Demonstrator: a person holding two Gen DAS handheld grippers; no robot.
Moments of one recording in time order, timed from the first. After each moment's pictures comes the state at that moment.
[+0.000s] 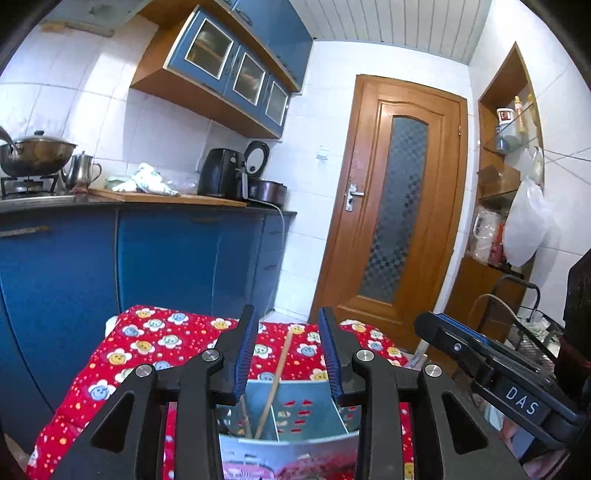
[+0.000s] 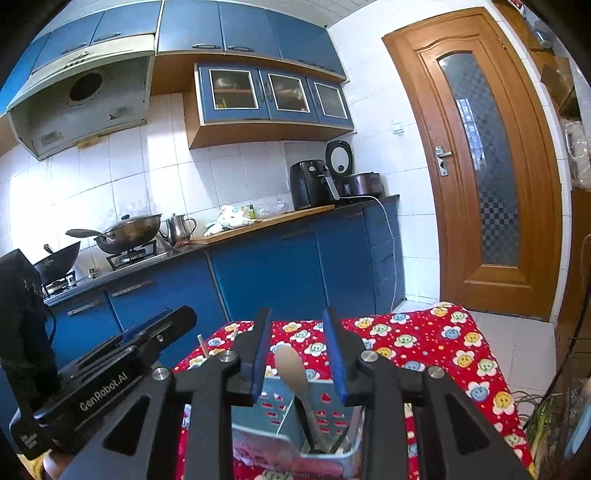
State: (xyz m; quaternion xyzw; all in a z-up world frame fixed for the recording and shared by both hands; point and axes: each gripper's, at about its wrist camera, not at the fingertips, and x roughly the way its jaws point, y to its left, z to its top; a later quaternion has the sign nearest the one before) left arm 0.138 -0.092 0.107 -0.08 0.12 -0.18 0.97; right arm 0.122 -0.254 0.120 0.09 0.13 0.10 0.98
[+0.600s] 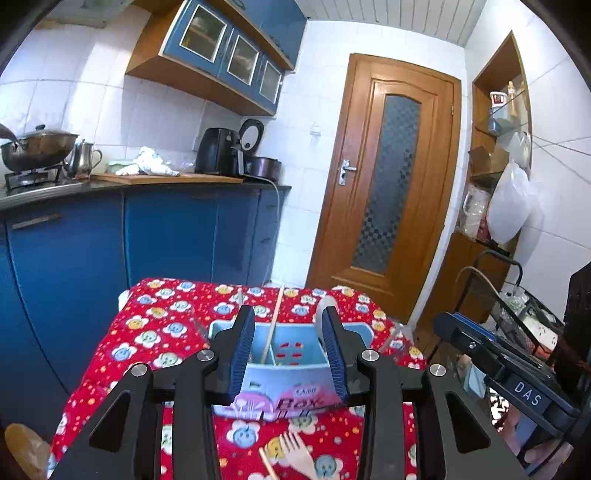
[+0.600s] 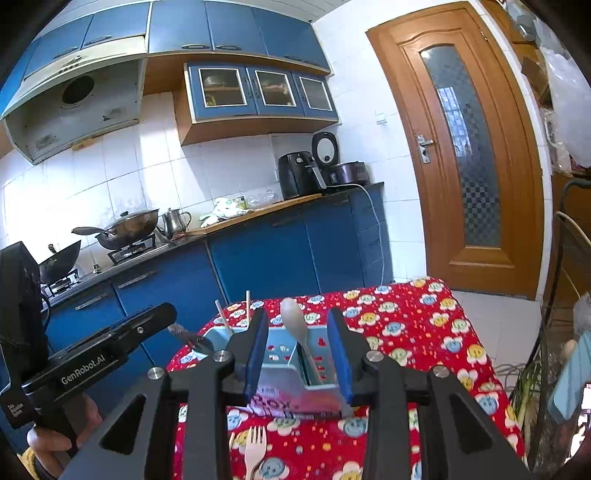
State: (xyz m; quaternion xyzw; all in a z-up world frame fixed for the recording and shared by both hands) left arm 0.081 -0.072 0.114 -0.06 0.18 -0.20 0.96; right arm 0.052 -0.259 0.113 0.11 0.15 0.08 0.98
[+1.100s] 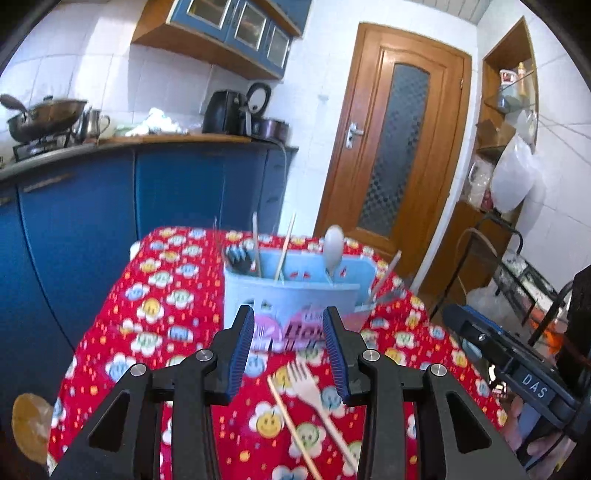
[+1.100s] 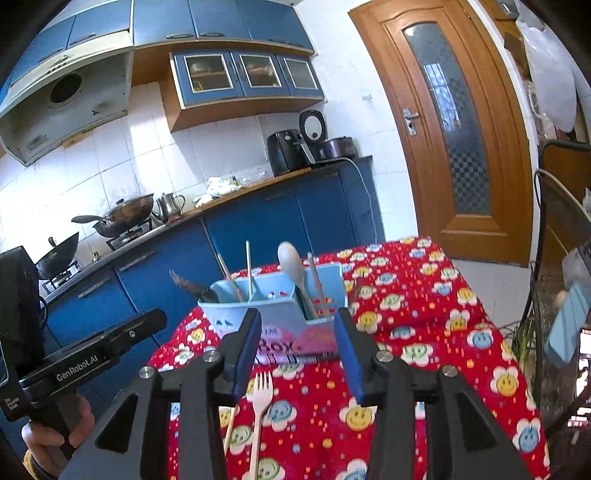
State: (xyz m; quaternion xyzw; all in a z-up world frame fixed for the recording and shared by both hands) left arm 0.053 -0.057 0.080 -0.05 0.26 -0.19 0.95; right arm 0.016 -0.254 0.083 0.13 0.20 0.06 0.97
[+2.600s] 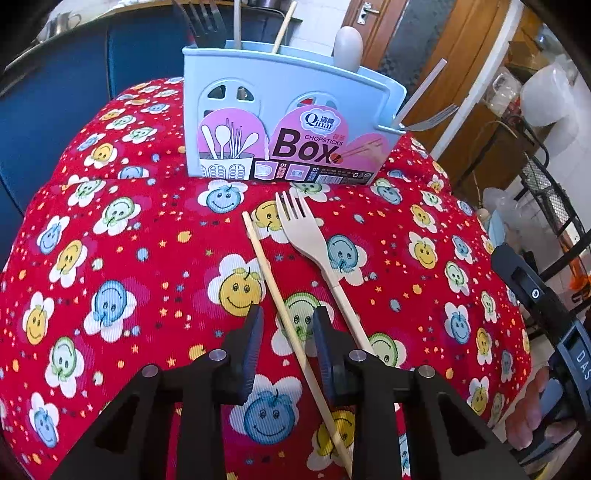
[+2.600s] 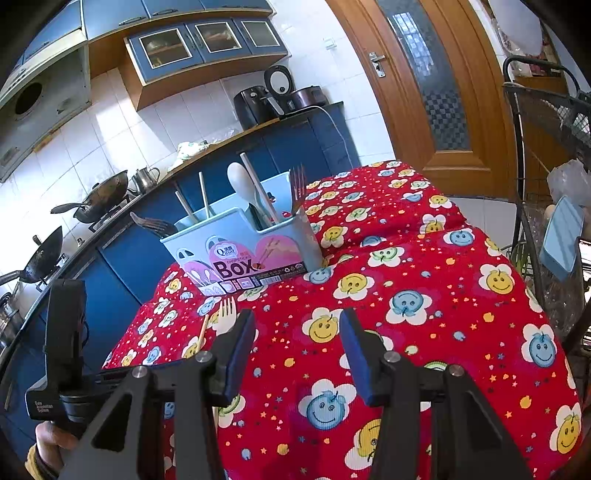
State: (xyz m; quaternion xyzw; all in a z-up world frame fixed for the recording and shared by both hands) left arm 0.075 -0.095 -0.020 -0.02 0.49 -0.20 0.85; right arm -0.001 -0.280 0.019 0.19 0.28 0.05 0.94
